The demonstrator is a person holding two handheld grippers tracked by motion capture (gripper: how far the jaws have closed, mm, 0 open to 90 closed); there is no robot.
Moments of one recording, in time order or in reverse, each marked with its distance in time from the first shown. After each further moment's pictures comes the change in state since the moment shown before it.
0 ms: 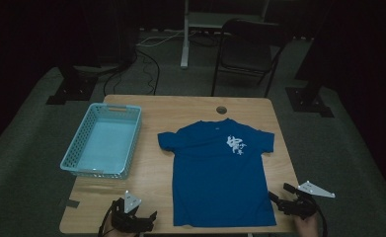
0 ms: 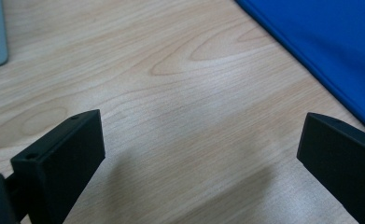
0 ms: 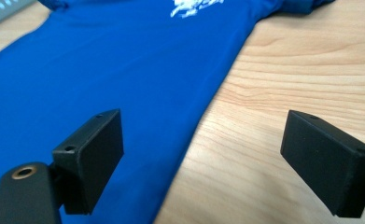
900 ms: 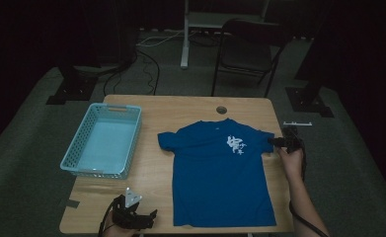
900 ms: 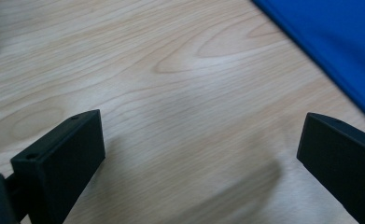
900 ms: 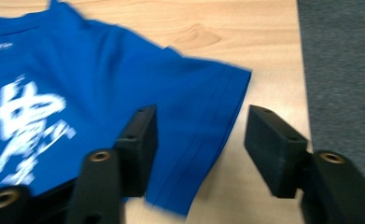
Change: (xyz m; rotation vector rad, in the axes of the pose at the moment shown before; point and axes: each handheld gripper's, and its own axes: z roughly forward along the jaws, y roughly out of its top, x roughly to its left) left arm 0.005 0.007 0.011 0.059 -0.031 -0.018; right arm -0.079 0.153 0.122 0.247 -0.310 0.183
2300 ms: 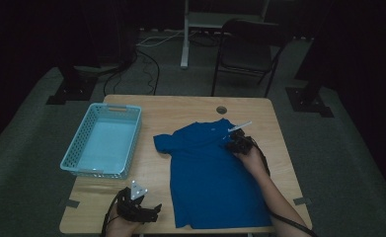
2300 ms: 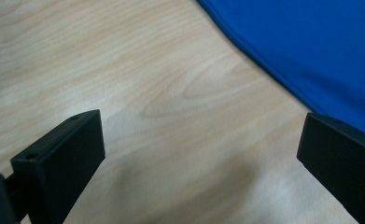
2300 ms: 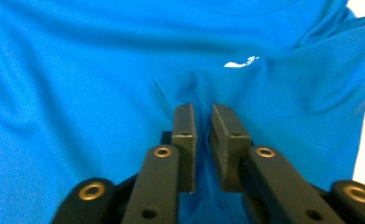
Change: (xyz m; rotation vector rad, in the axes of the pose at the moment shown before) left arm -0.001 0.021 0.002 0.005 -0.011 0.025; right arm 0.151 -0.004 0.052 0.128 0.211 -0.498
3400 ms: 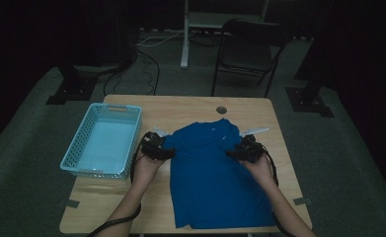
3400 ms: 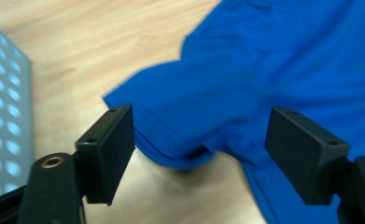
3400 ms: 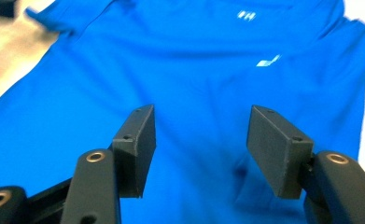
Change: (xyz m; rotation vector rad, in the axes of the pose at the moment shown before) left arm 0.036 0.154 0.082 -0.028 0.143 -0.025; right arm 0.015 -0.022 -0.056 -0.134 0.120 0.095
